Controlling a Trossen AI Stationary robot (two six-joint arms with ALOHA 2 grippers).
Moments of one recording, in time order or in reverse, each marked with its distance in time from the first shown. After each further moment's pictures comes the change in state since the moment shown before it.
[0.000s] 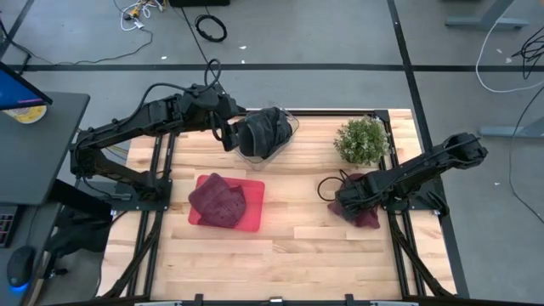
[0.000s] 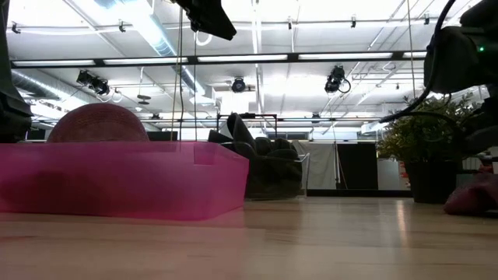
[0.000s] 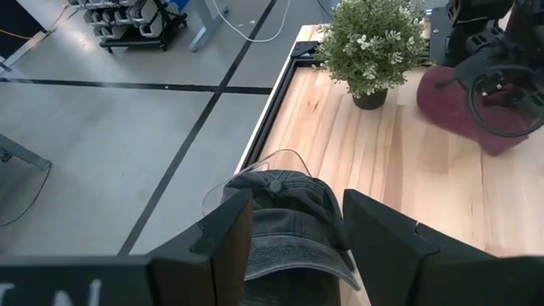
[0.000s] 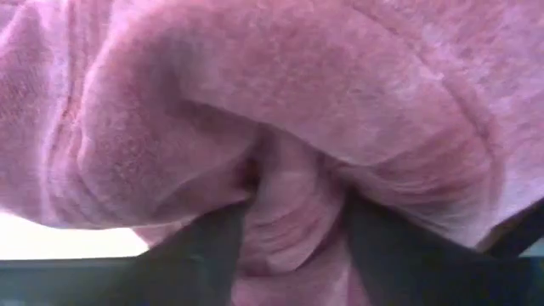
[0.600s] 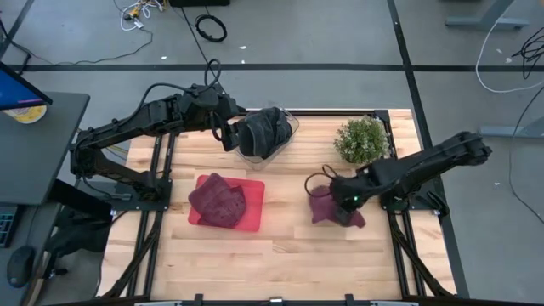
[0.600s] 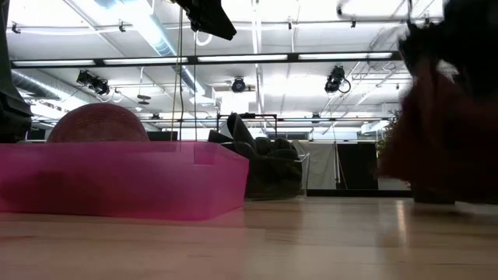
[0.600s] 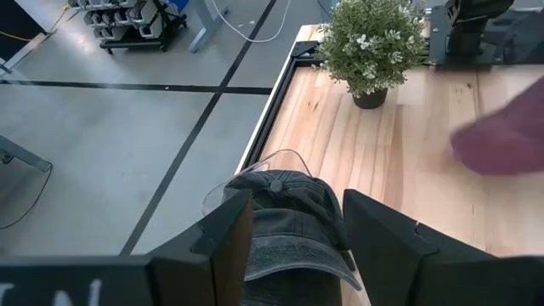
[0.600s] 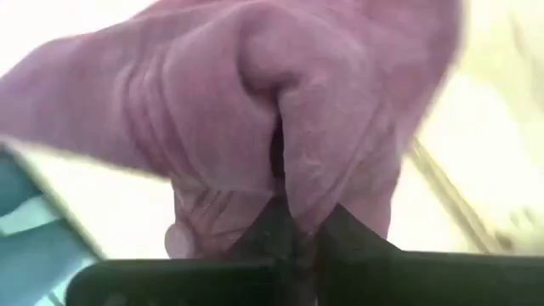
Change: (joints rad) left arm 0.000 0.000 0.000 0.000 0.000 0.008; right arm 0.018 -0.080 0.392 -0.157 0.007 -0.392
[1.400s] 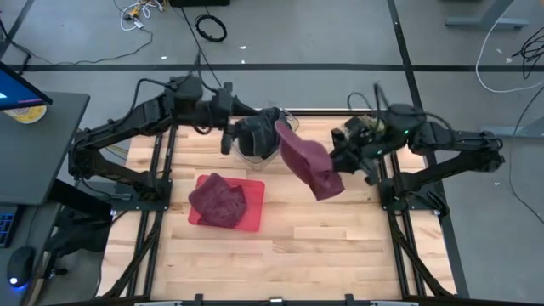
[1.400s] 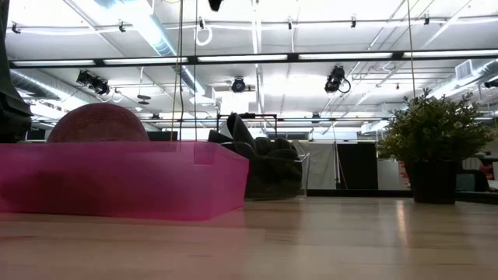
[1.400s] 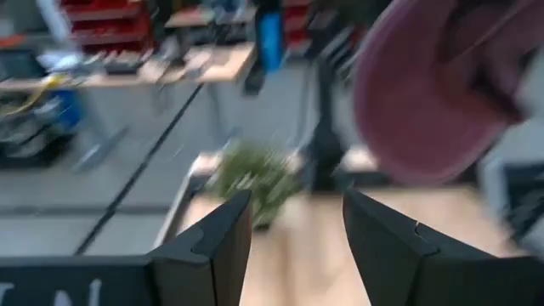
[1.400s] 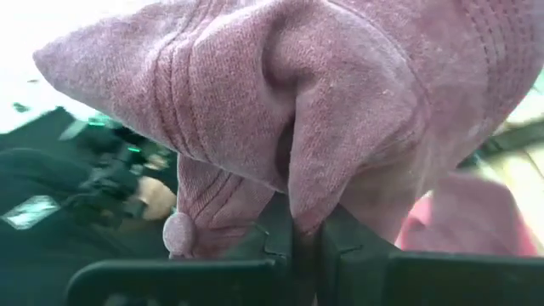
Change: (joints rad) left arm 0.008 -0.021 0.000 0.293 0.403 -0.061; right arm -0.241 -0.169 0.382 0.694 -0.226 -0.387
